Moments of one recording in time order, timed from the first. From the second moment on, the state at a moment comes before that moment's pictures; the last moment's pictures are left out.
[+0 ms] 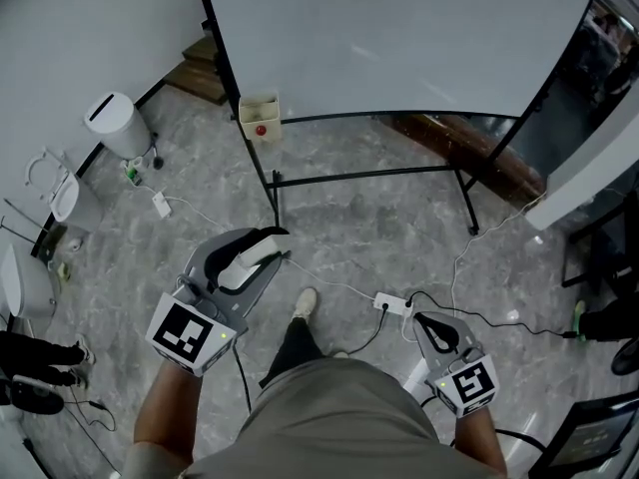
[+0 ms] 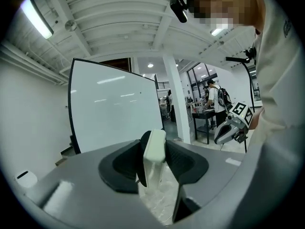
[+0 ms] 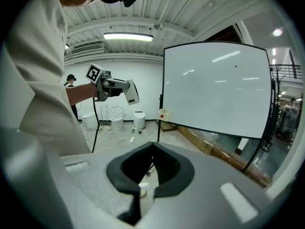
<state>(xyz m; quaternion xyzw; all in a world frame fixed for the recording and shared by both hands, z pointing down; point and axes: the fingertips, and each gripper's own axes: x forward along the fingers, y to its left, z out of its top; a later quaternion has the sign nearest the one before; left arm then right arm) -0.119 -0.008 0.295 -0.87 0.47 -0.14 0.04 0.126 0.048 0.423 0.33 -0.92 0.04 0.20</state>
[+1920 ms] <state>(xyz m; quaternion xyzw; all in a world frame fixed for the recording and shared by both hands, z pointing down) -0.274 -0.435 0.446 -0.89 0.37 -0.25 0.07 0.036 -0.140 0.426 0.48 -0.84 0.08 0.24</state>
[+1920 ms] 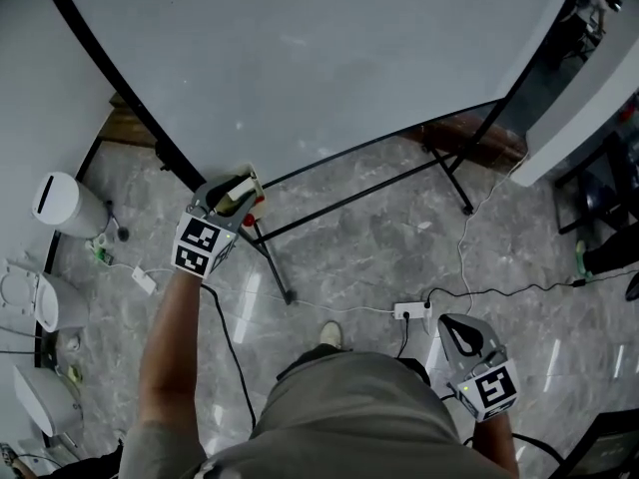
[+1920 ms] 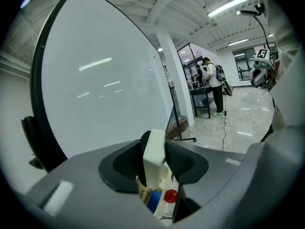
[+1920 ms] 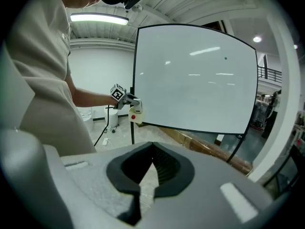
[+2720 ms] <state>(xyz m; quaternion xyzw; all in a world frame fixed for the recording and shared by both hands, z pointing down) -0.266 -0.447 0.511 -0.88 0.33 -0.33 0.08 0.027 -0.165 0.429 0.48 -0.84 0.09 0.25</state>
